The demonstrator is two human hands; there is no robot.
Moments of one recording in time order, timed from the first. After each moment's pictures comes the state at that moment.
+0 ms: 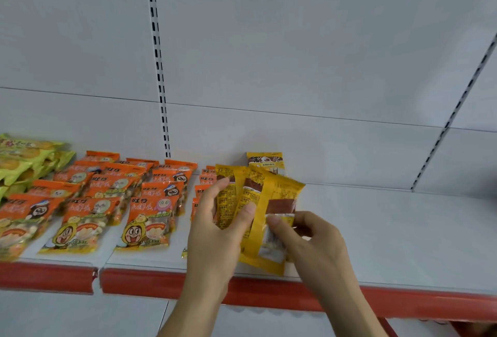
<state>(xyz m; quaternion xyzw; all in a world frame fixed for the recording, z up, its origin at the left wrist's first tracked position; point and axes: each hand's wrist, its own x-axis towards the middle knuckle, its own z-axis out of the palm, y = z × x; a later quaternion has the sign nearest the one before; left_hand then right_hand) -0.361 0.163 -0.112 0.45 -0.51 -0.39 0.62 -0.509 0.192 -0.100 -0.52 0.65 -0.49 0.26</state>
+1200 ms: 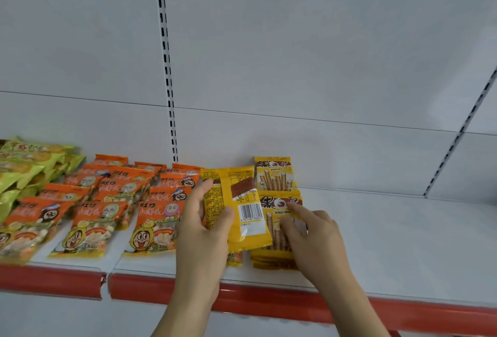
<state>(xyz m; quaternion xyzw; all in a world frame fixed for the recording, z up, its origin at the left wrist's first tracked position) -0.343 0.159 -0.110 0.47 -0.47 -0.38 0.65 -0.517 0.150 -0.122 -0.58 0.71 -0.37 0.14</state>
